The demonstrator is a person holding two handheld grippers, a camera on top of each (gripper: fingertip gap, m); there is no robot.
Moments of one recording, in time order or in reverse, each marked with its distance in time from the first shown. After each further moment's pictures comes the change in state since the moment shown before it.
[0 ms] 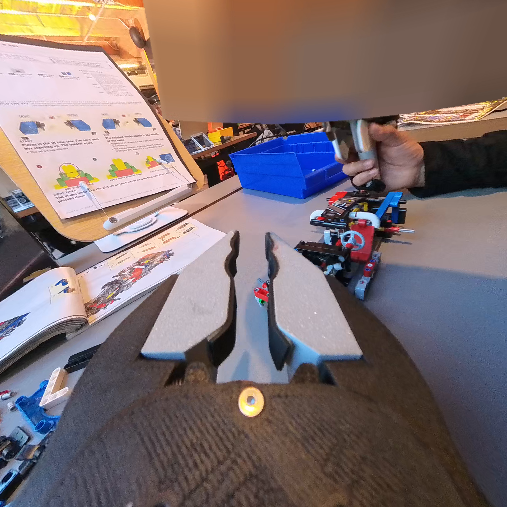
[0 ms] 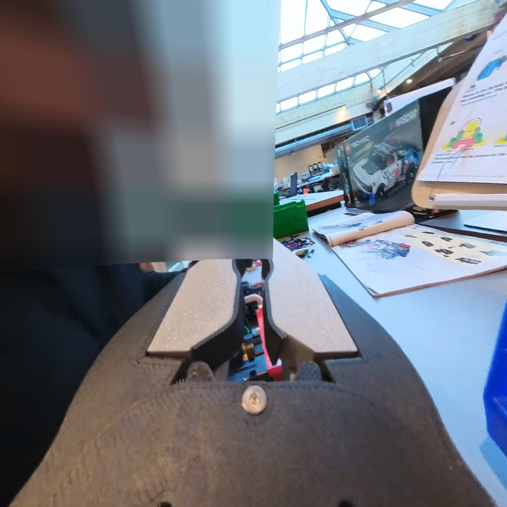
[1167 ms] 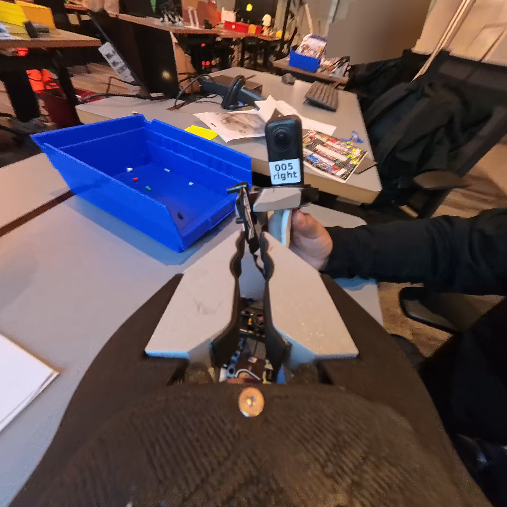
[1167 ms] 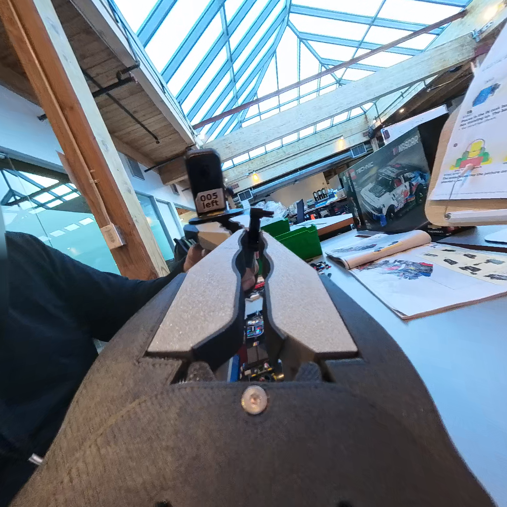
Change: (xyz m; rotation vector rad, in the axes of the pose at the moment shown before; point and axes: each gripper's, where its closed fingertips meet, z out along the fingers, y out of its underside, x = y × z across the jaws) left arm 0.111 -0.083 0.179 -0.224 0.489 -0.326; right arm -0.022 -0.022 0.001 0.135 -0.026 0.070
